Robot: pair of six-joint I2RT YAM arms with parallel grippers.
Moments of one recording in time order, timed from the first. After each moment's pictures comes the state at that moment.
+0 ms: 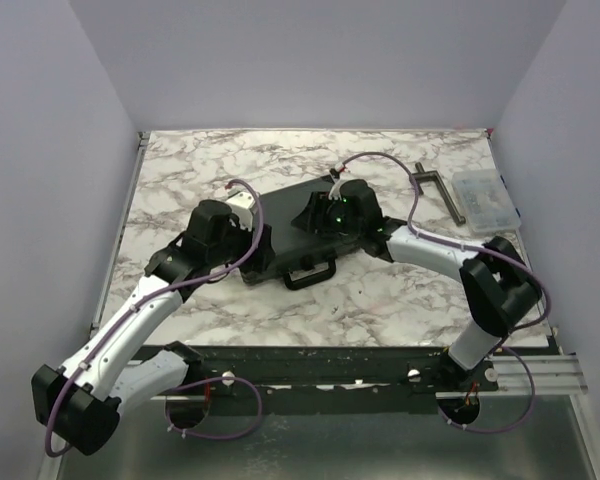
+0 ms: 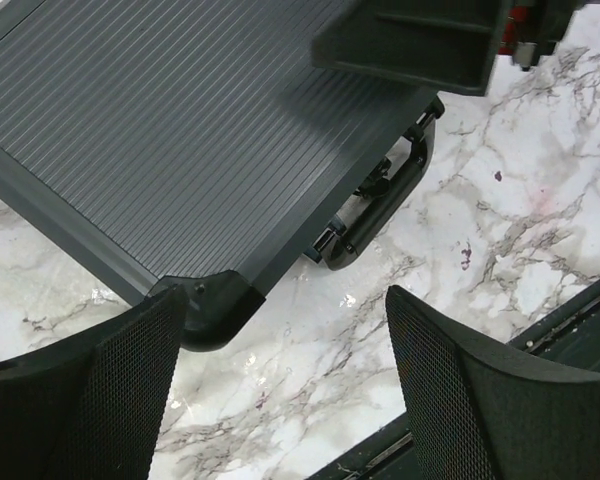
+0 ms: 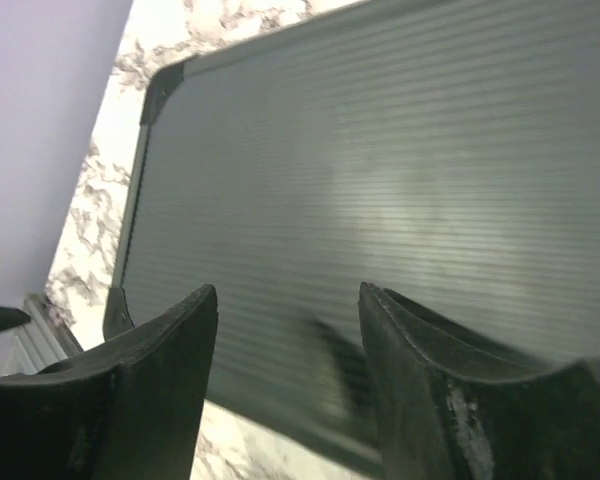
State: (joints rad) left arm -0.51 0.98 0.87 -0.53 0.14 -0.15; right arm 0.68 1.72 1.04 0.28 -0.17 0.63
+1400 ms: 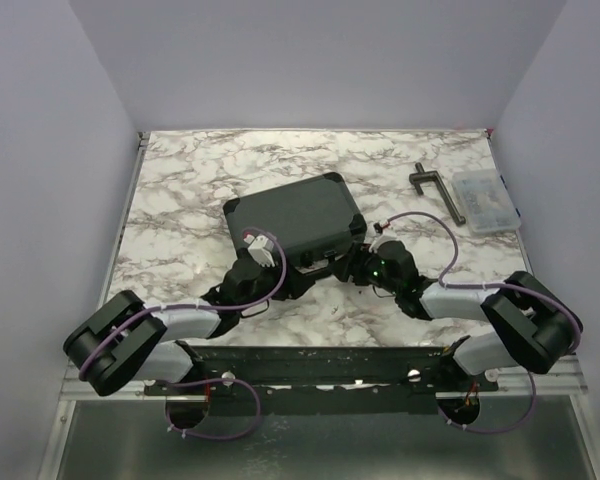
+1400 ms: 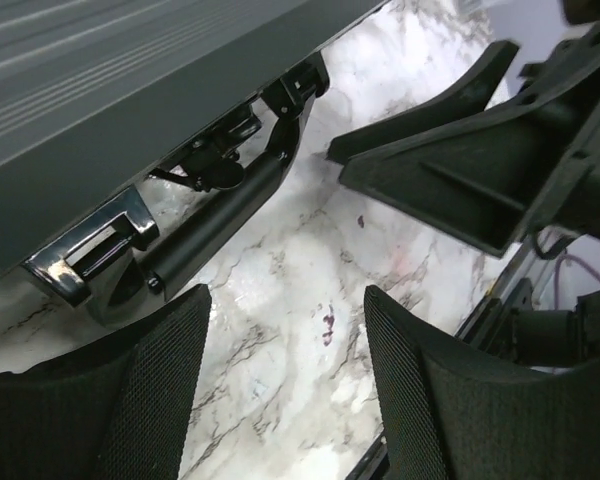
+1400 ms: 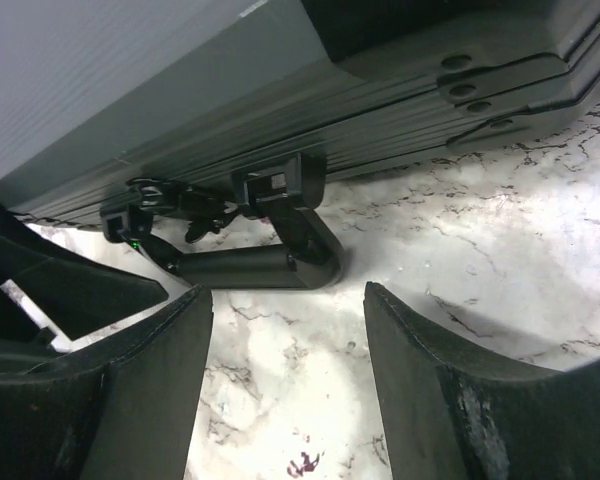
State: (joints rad) left arm -0.74 1.29 0.25 0.68 0.11 -0.77; right arm 0.68 1.39 0.38 0.57 -0.03 0.75
